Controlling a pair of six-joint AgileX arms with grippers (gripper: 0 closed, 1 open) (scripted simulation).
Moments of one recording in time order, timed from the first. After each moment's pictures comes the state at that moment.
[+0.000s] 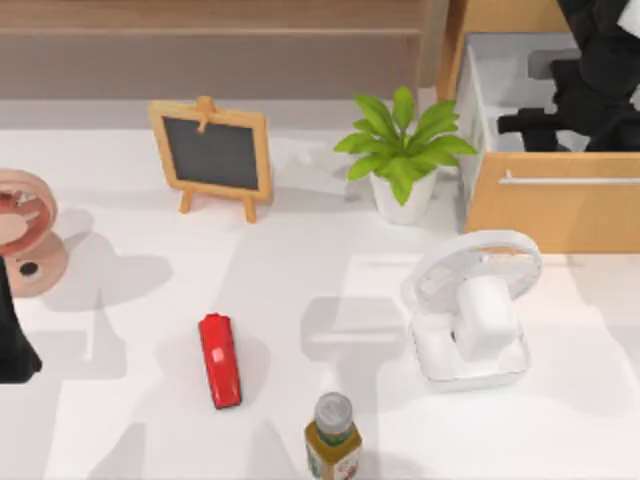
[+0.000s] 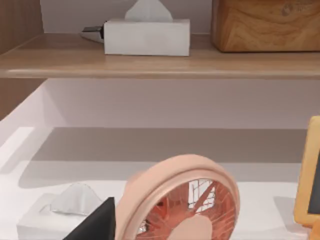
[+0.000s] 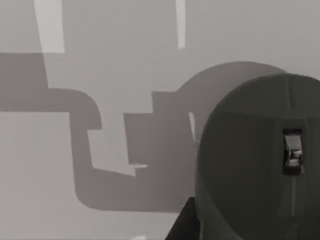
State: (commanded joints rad) left arm 0.00 0.00 0.00 0.00 0.00 0.00; right arm 0.13 2.45 2.08 -1.09 0.01 0.10
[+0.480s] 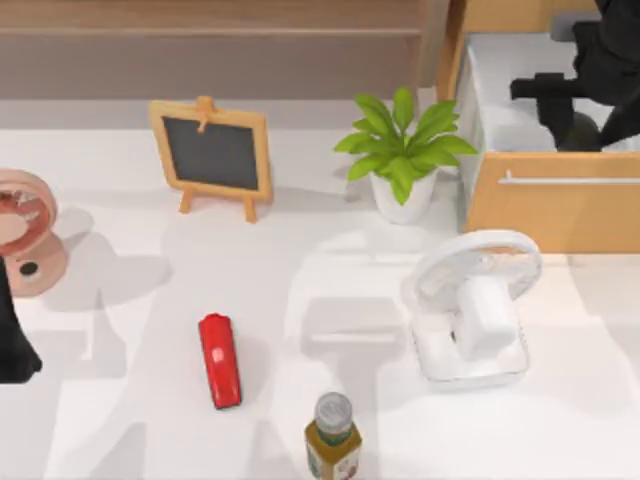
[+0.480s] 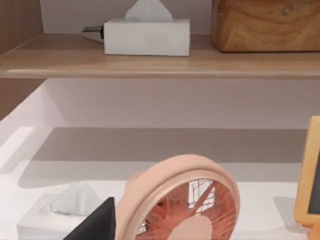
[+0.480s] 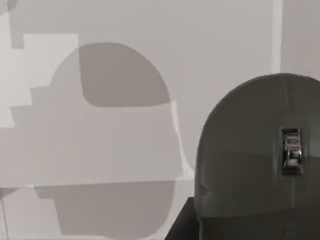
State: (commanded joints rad) left arm 0.00 0.00 0.00 0.00 0.00 0.00; right arm 0.15 2.32 2.06 -1.16 0.06 0.20
